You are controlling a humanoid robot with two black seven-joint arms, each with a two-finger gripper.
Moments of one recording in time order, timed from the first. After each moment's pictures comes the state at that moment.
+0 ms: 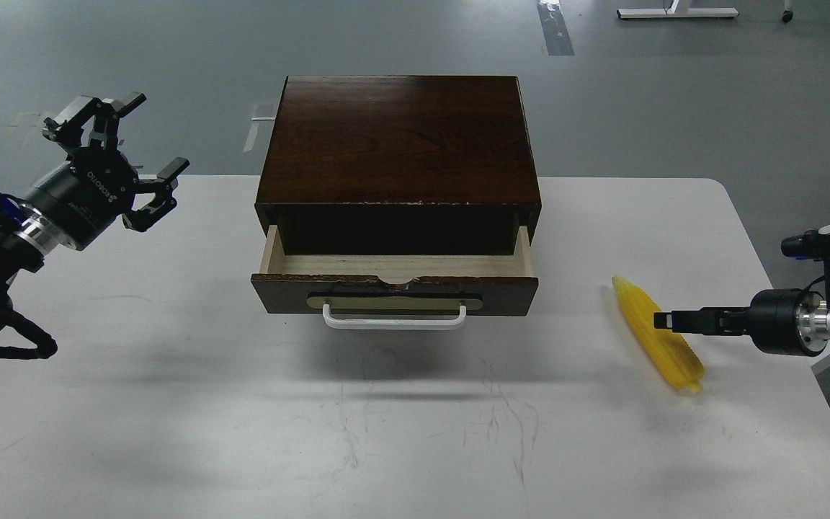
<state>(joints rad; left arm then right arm) -0.70 0.78 -0.45 -1.00 0.06 -0.49 -0.49 0.93 -0.85 -0.11 0.98 -1.32 0.33 0.49</state>
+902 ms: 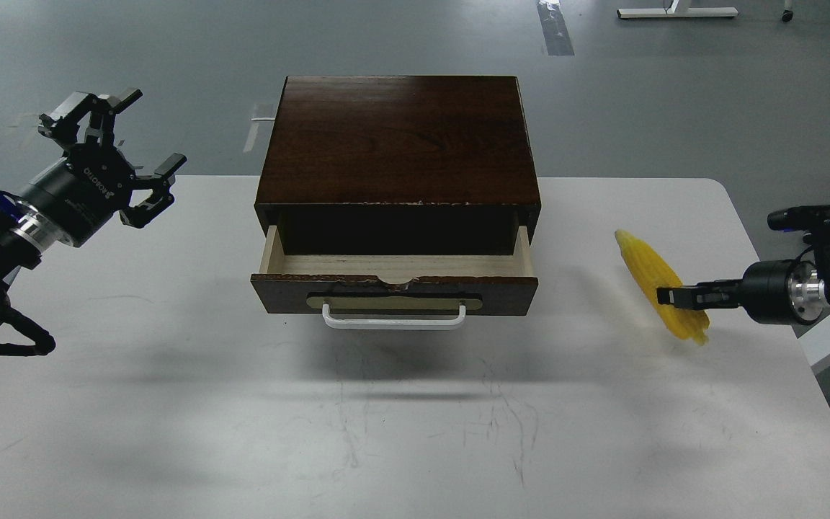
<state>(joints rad) -0.70 0.79 -0.48 -1.01 0.06 -0.49 -0.49 1.17 -0.86 -0.23 1.00 -1.31 0.30 0.49</state>
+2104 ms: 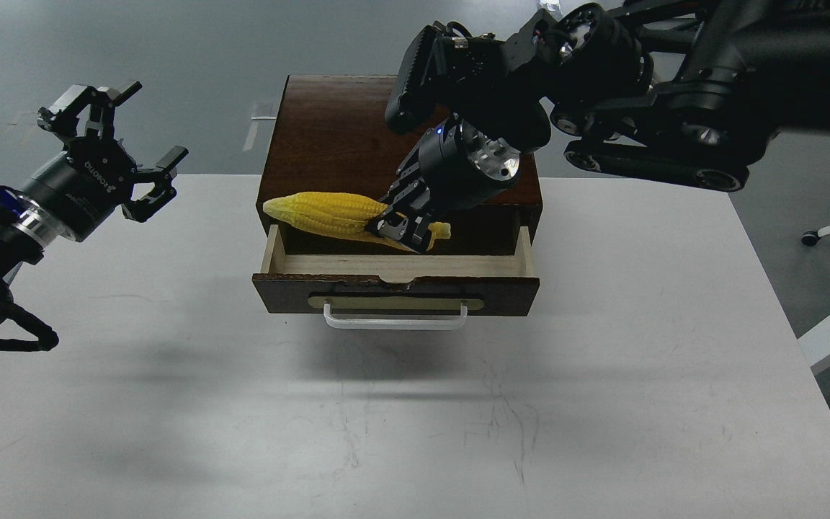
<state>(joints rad) -0.70 0.77 -0.48 -1.01 0.06 -0.49 -0.49 1.96 -0.12 -0.61 1.18 -1.38 0.23 0.49</state>
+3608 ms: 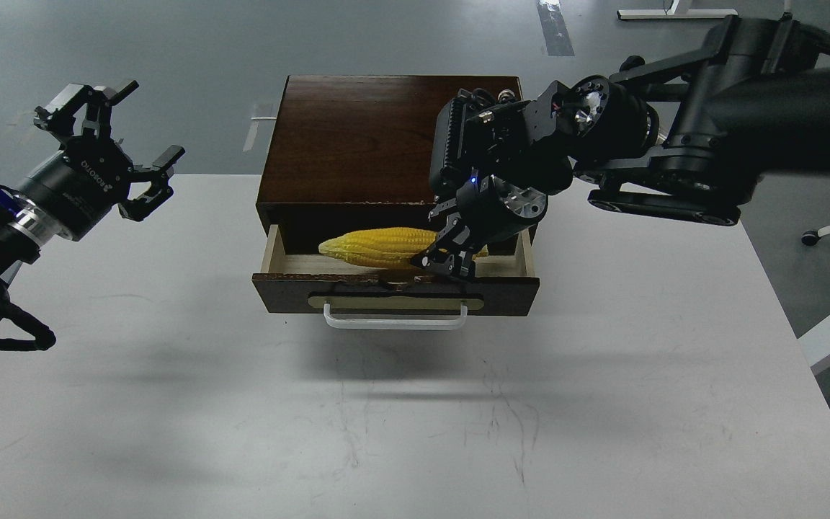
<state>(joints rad) -0.70 0.78 -0.48 -1.00 0.06 -0.49 -0.49 1.86 -0.12 -0.73 1.14 -1.45 0.12 0.49</state>
